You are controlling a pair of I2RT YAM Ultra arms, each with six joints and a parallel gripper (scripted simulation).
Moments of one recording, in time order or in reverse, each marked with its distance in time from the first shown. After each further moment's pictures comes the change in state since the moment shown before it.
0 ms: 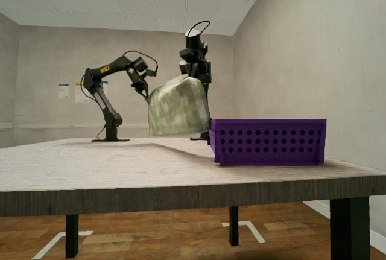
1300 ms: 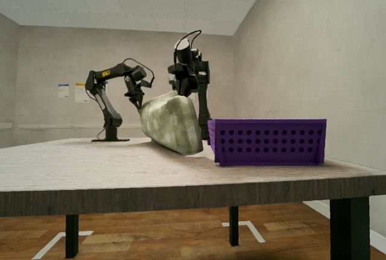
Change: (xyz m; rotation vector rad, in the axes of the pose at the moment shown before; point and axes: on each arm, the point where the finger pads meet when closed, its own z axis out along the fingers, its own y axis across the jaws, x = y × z) left arm 0.019 -0.031 0.070 0.036 0.077 0.049; right arm 0.058 -0.034 0.041 0.075 0.166 0.160
